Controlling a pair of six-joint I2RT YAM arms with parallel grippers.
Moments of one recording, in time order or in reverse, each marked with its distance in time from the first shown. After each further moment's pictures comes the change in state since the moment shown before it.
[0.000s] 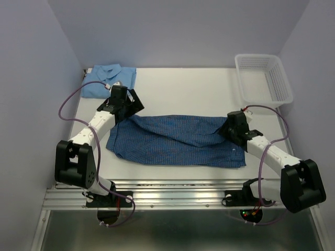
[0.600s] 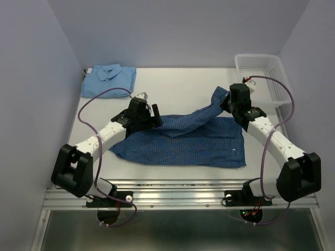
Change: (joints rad) left arm -0.202 -0.045 -0.113 0.064 0.064 0.043; right arm 0.000 0.097 0.393 0.001 0.049 -0.070
